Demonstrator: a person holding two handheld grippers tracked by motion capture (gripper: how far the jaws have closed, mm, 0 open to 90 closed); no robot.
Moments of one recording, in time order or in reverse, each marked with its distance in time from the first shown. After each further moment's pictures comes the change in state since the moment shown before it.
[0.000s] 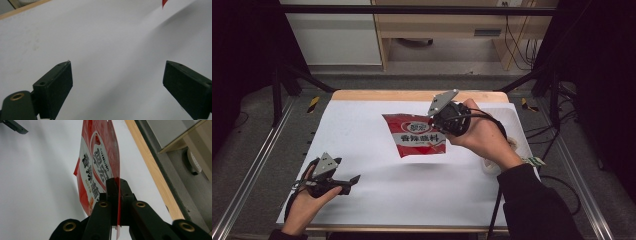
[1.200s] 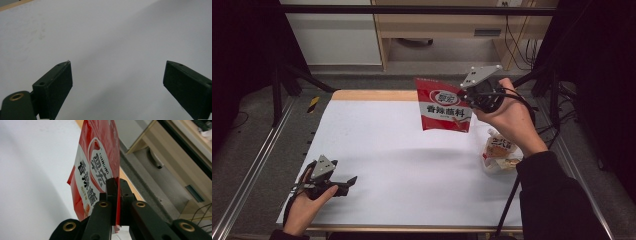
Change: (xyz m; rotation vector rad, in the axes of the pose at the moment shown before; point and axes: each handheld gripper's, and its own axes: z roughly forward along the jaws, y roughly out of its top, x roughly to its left) left arm 0.005 -0.009 0.001 0.014 0.037 -0.032; right arm -0.061 -0.031 -0.043 -0.063 -0.220 0.121
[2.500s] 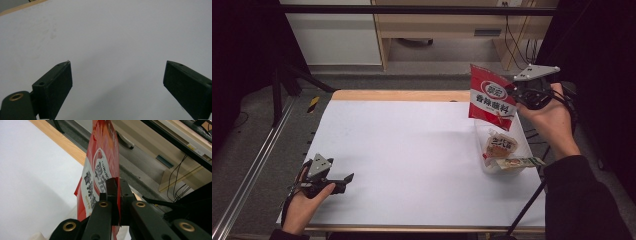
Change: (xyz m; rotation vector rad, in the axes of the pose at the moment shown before) left arm 0.005 -0.001 -0.002 -0.009 0.042 -0.013; right arm -0.069 -0.092 -0.025 0.032 -0.216 0.223
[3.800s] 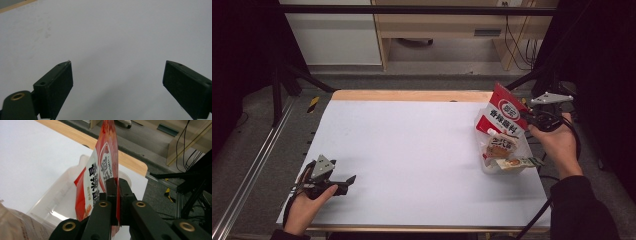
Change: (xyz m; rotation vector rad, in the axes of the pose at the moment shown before) left arm -0.005 0.000 0.002 0.018 -0.009 0.020; right arm -0.016 -0.100 0.026 0.075 -0.009 0.227
